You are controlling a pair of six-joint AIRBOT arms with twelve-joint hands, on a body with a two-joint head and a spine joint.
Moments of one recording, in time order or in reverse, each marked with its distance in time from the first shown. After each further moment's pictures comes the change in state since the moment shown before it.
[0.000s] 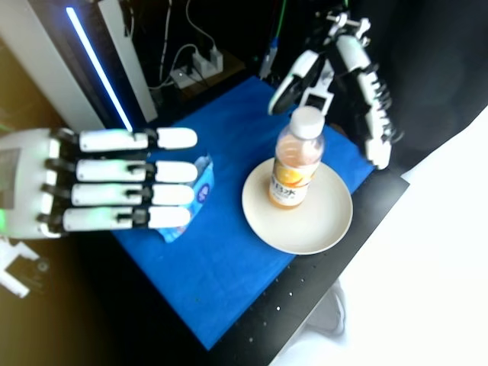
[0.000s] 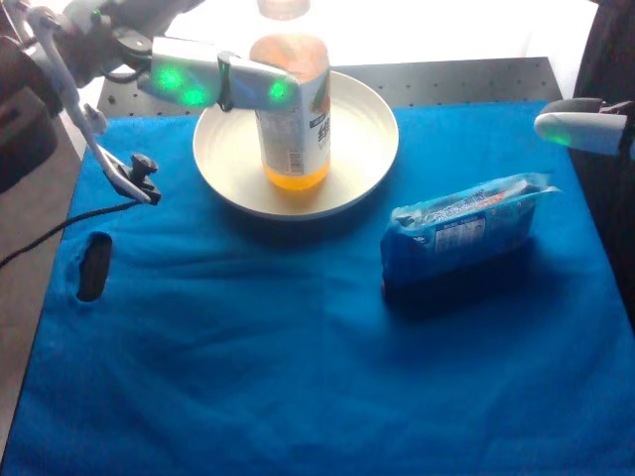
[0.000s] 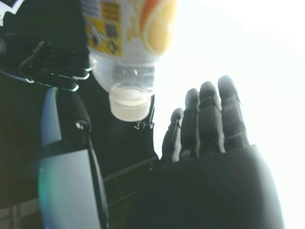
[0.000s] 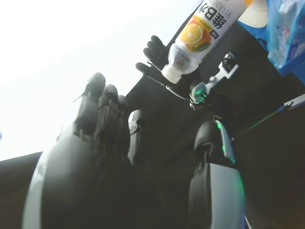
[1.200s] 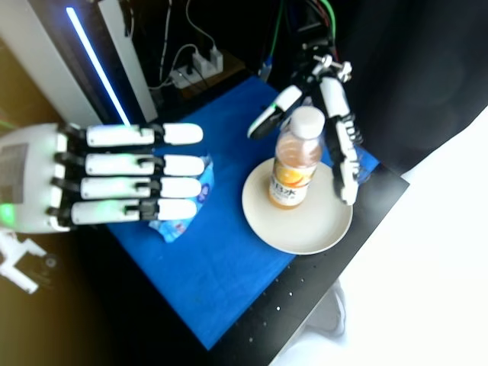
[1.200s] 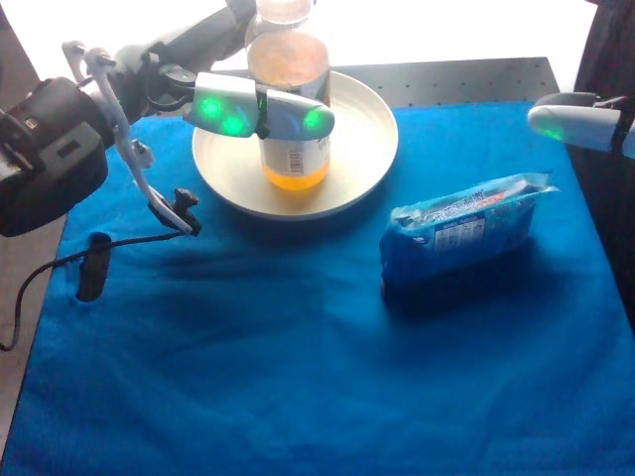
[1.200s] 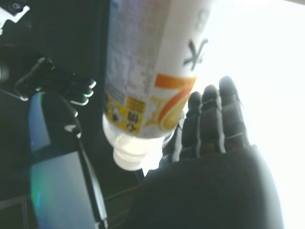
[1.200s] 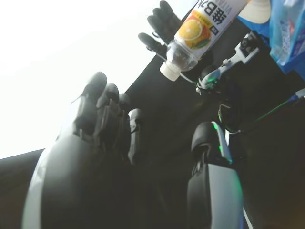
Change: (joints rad) left arm 0.047 -0.124 0.100 -0.049 0.010 -0.072; right arm 0.009 -0.009 0.000 -0.002 0.001 0.000
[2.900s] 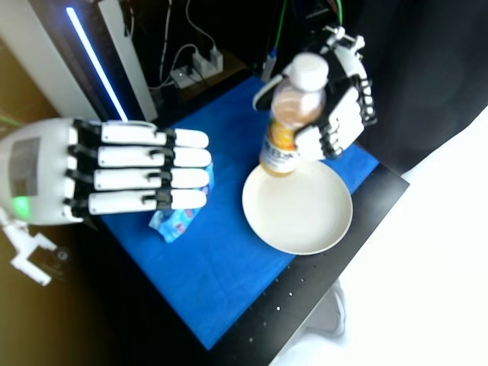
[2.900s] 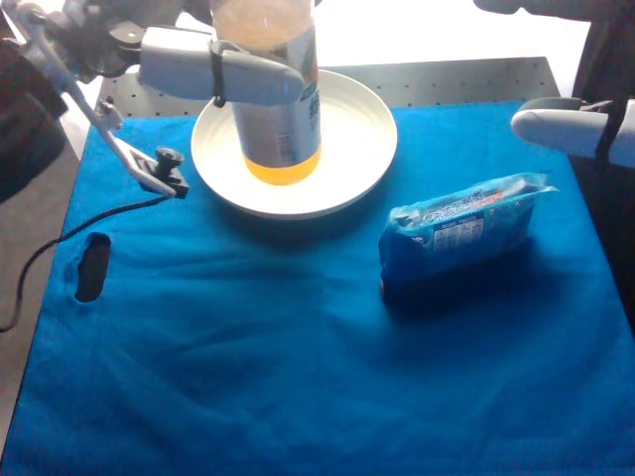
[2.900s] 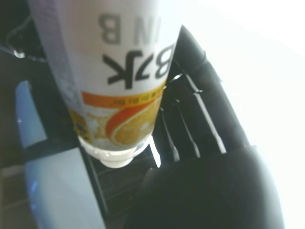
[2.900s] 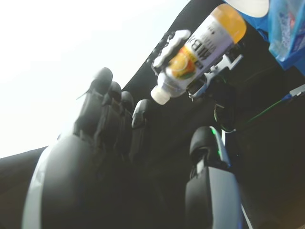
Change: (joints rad) left arm -0.030 0.112 -0.085 0.033 -0.182 -0.066; right arm 0.007 -0.020 -0.002 -0.006 0.008 -0.001
